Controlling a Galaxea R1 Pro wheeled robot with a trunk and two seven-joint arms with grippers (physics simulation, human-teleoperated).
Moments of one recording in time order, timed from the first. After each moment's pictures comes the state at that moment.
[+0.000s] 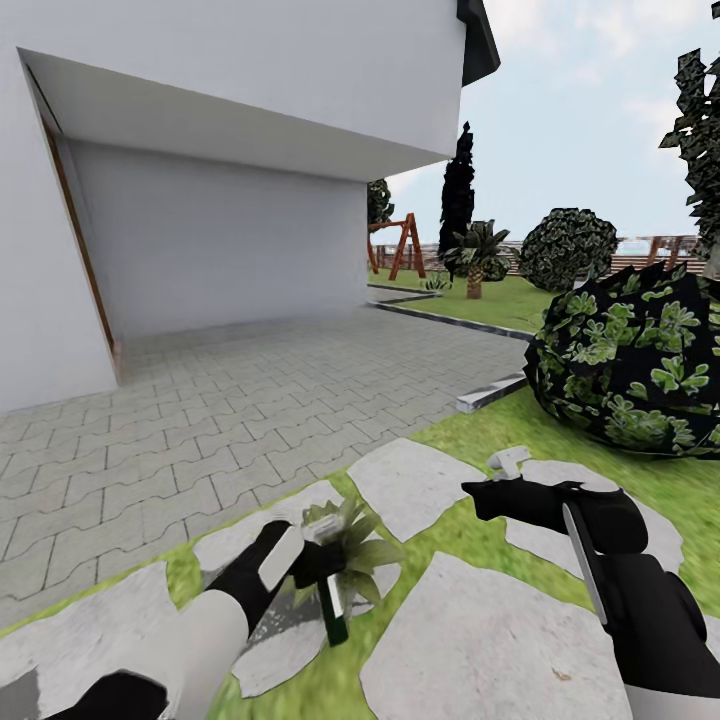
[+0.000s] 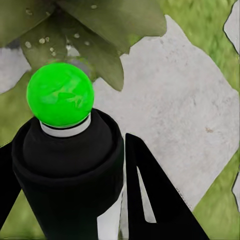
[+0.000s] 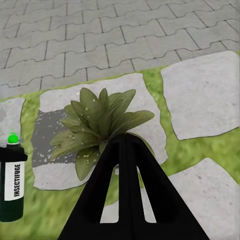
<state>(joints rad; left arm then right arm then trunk) -0.76 -0.17 -0.18 -0.48 0.70 0.70 0.22 -0.47 -0.12 -0.07 -1.61 0.20 0.98 0.78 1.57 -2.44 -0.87</state>
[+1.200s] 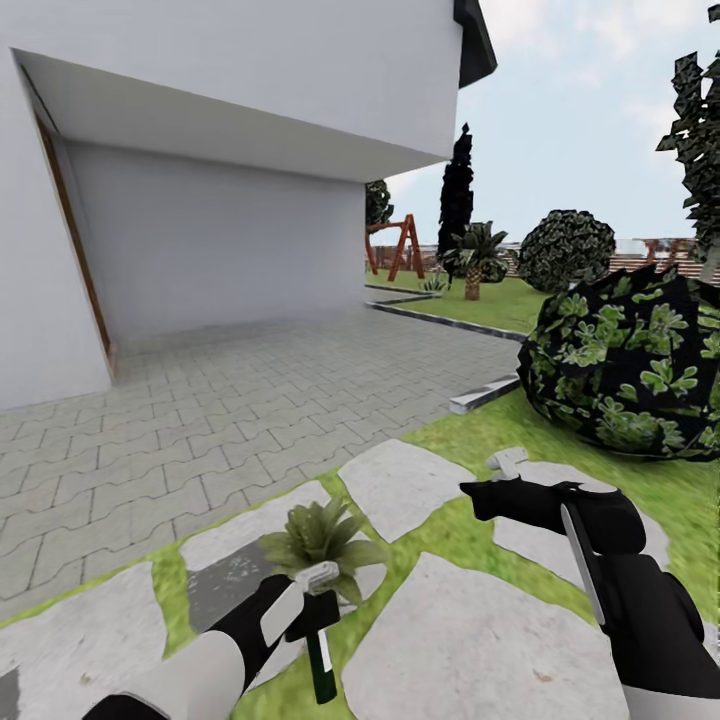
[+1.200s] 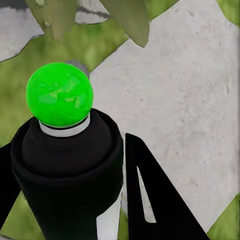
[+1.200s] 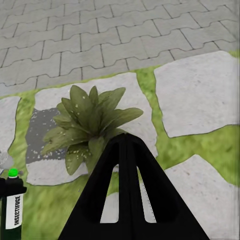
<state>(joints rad) -0.69 -0.17 -0.28 -0.28 0.69 0.48 0.16 -0.47 -0.11 -0.07 -1.61 0.19 0.98 0.78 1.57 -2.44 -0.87</state>
